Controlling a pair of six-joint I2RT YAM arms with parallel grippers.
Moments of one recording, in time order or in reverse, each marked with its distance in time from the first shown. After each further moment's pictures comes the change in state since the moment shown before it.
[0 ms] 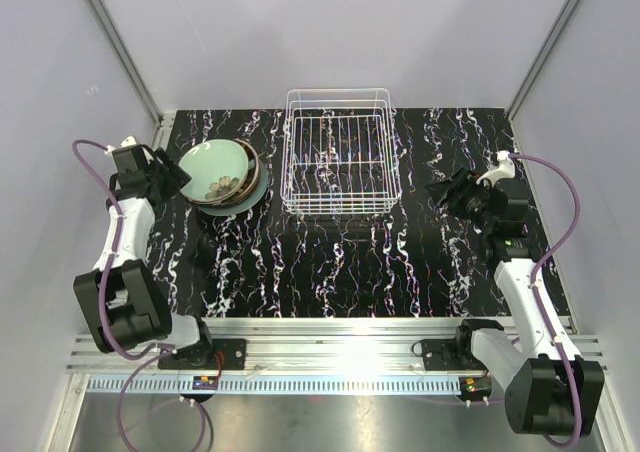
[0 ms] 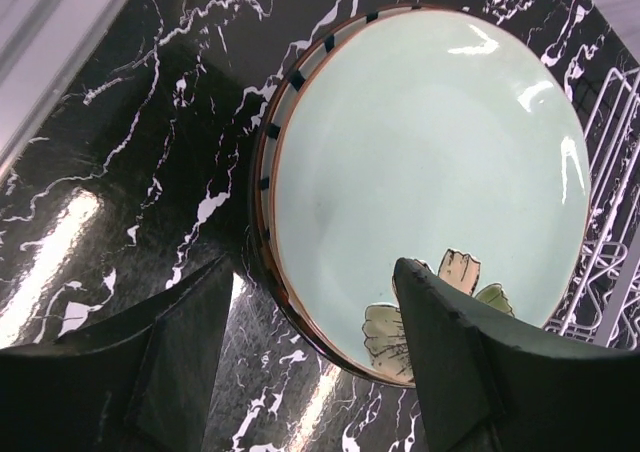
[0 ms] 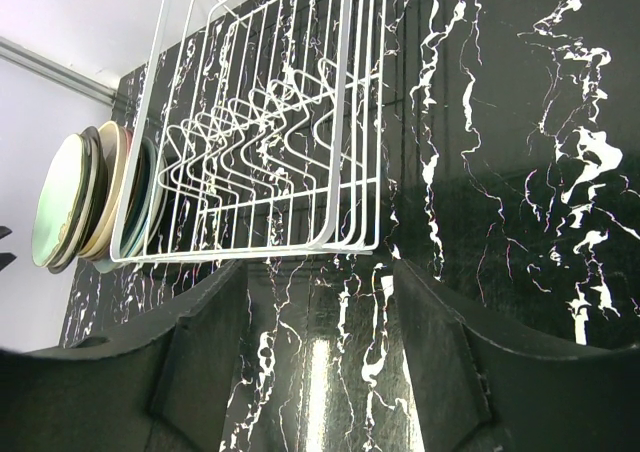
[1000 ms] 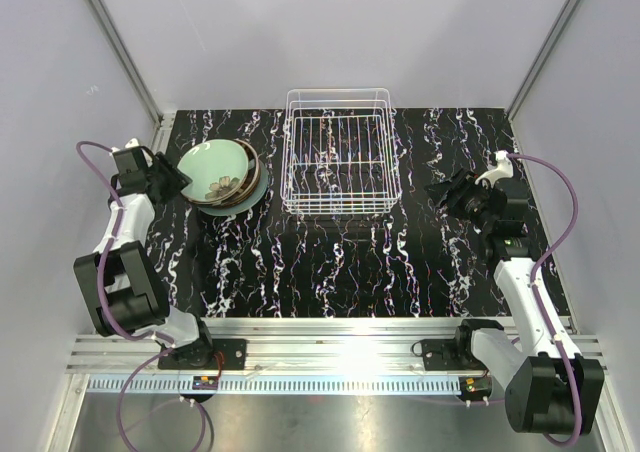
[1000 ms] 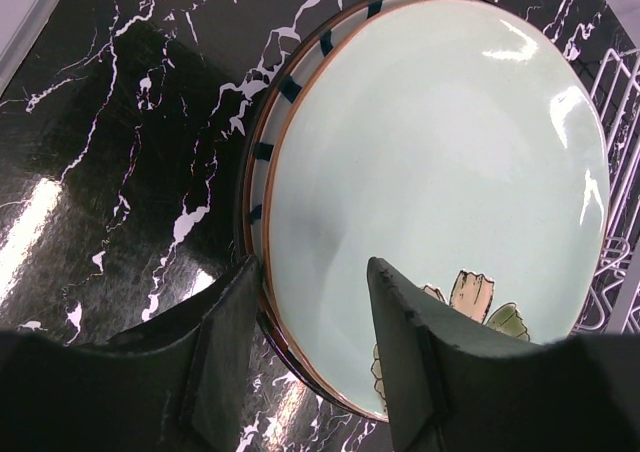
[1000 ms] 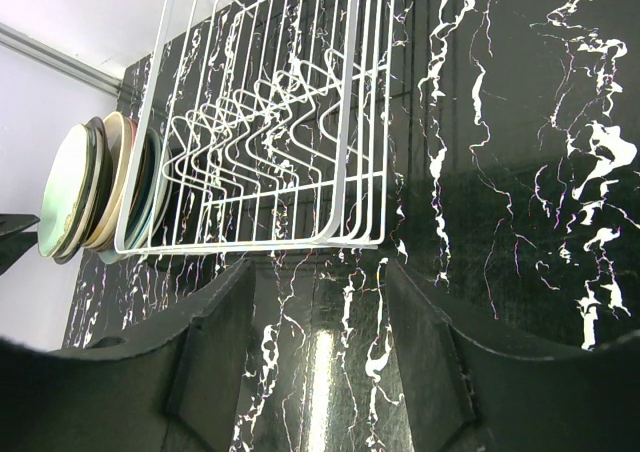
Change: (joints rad) left arm 0.035 0.112 -0.006 0.088 0.105 0.001; right arm 0.000 0.010 0.000 0.001 -0.024 0.000
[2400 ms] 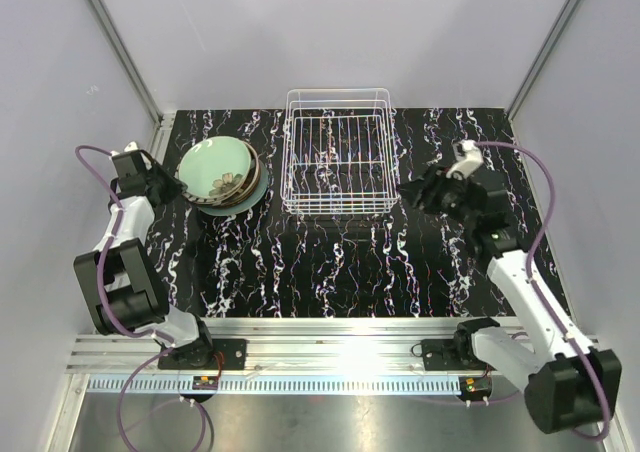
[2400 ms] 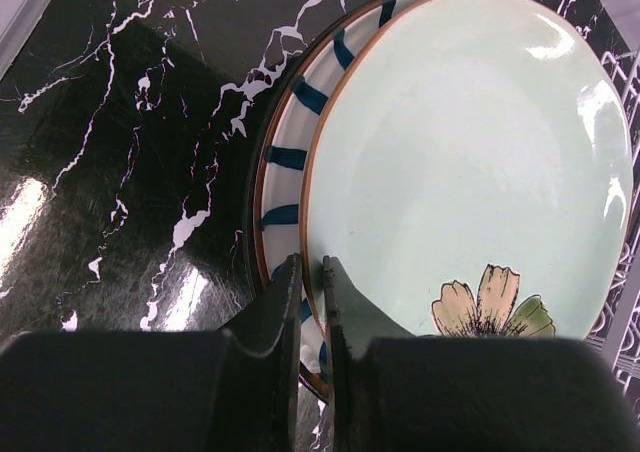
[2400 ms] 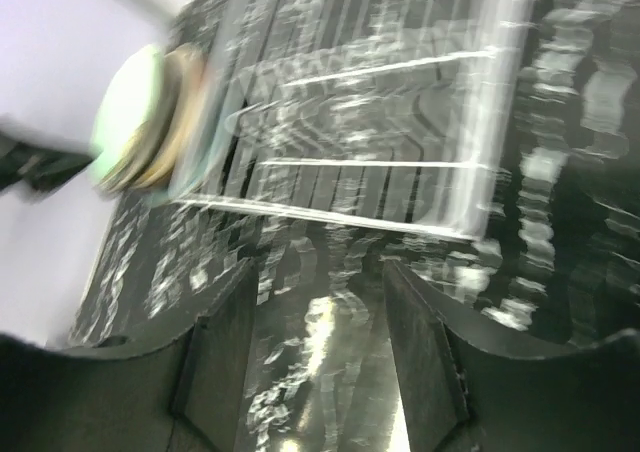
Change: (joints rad) left arm 0.012 0.014 -0.031 0.050 0.033 -0.008; right arm 0.168 0.014 0.067 -0.032 0.004 -0.018
